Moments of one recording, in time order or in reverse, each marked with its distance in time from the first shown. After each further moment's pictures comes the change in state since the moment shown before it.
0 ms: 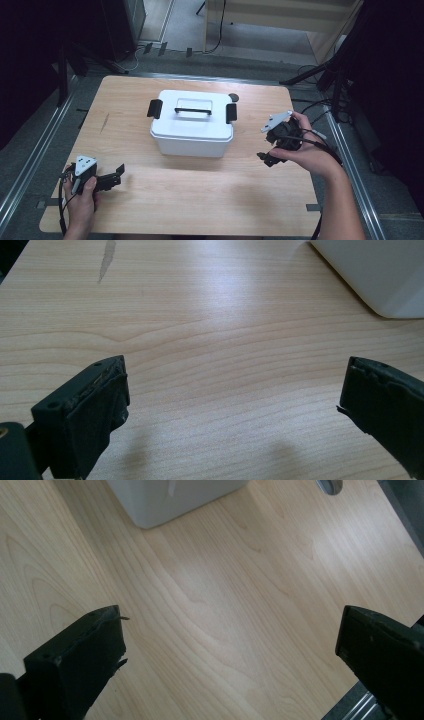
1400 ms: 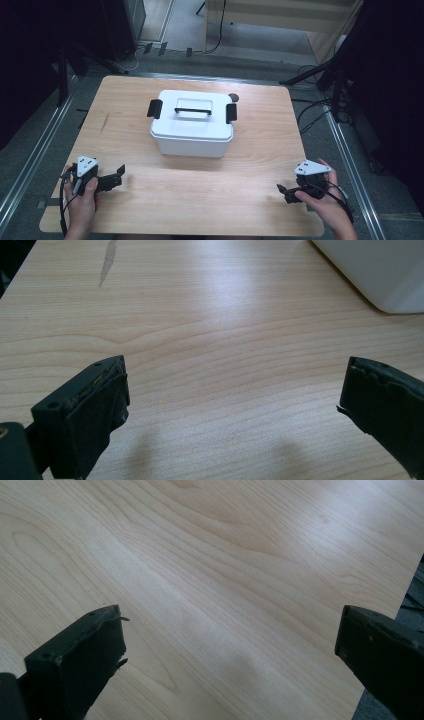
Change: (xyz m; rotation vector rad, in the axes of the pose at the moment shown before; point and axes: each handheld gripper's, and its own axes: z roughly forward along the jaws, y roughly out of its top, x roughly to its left) left arm -0.003 -0.001 -0.001 0.001 0.017 0.025; right arm 0.038 -0.155 0.036 -0.170 -0.074 0.296
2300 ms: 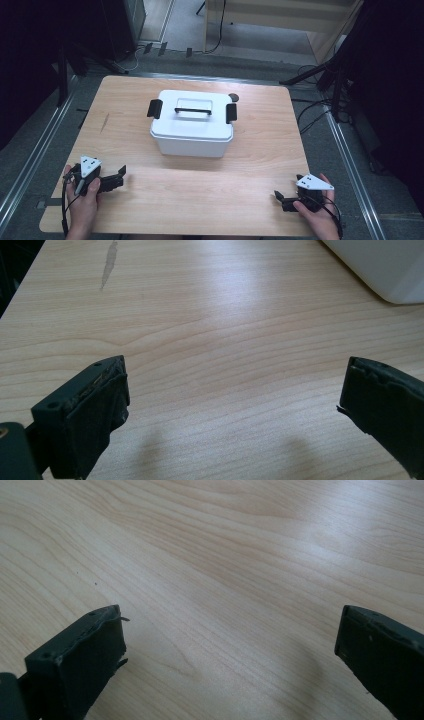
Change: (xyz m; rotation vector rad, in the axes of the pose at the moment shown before) left arm -0.005 0.000 0.001 0.008 0.031 0.047; right arm 0.012 -0.051 0.023 -0.147 -0.005 0.151
